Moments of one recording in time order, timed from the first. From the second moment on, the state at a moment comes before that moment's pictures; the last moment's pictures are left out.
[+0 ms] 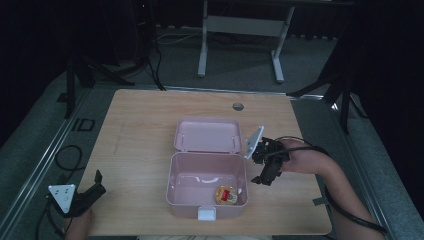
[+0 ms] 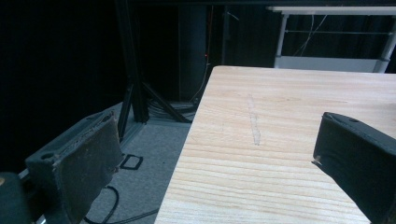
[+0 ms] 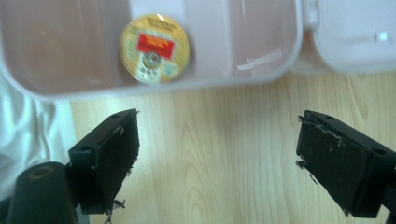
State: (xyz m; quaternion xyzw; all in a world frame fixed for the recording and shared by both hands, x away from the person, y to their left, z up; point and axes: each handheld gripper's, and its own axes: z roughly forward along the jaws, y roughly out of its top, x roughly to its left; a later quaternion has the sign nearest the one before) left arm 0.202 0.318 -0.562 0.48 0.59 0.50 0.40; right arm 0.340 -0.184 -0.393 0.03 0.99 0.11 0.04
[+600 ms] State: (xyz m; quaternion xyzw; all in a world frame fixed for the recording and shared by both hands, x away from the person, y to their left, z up) left arm 0.202 0.318 -0.562 0.48 0.59 0.50 0.40; right arm 0.356 -0.259 -0.461 0.14 0.96 0.20 0.08
